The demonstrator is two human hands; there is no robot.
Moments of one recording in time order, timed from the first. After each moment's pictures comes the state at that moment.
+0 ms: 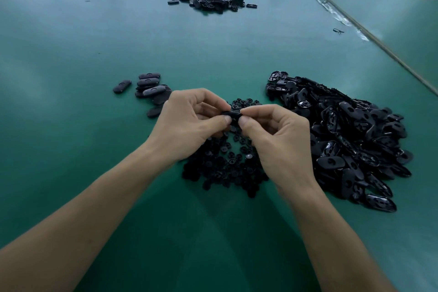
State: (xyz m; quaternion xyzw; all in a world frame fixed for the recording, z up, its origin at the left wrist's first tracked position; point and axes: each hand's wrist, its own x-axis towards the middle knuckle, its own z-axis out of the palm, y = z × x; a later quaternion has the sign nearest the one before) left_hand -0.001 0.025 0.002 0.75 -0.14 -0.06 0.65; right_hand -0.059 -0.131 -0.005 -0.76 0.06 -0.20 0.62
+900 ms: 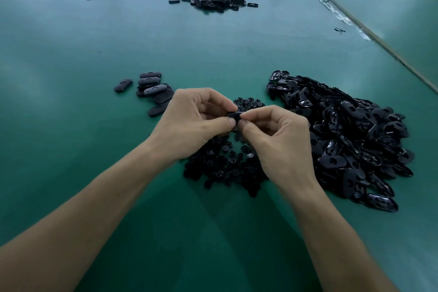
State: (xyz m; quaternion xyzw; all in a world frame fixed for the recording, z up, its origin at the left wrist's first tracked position) left_hand -0.003 0.025 0.007 0.73 -0.18 -0.08 0.66; right_hand -0.059 -0.131 -0.008 -0.77 0.06 -0.18 0.61
